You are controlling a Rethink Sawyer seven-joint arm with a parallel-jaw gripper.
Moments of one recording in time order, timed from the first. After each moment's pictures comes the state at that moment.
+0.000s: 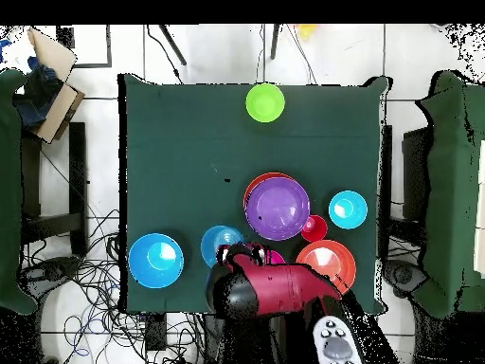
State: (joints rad) arm -0.36 -0.88 0.09 2.14 -0.40 0.17 1.83
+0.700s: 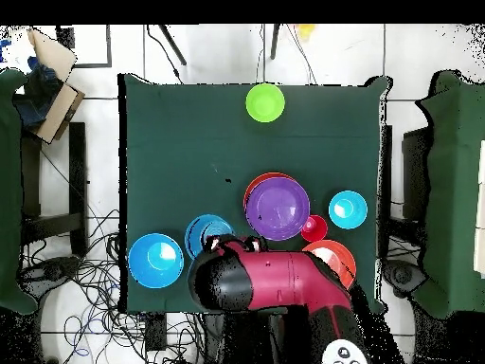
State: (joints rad) arm -0.44 -1.10 0.27 2.13 -0.28 0.48 1.83
